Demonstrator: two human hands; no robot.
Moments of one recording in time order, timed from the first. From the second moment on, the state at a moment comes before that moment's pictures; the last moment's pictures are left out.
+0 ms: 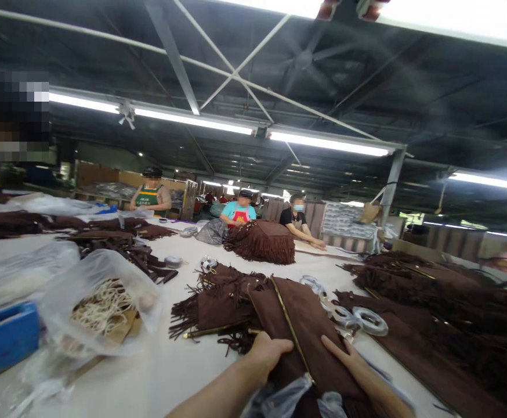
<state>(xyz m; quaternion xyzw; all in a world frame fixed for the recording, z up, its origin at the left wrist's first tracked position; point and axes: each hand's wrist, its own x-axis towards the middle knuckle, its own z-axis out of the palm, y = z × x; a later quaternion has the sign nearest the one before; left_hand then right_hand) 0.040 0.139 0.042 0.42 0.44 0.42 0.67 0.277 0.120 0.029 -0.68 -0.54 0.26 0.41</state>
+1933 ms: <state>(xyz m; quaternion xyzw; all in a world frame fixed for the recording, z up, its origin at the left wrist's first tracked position) -0.344 0.020 0.026 0.81 0.51 0.27 0.06 0.078 0.046 0.027 -0.35 -0.87 -0.06 0.34</state>
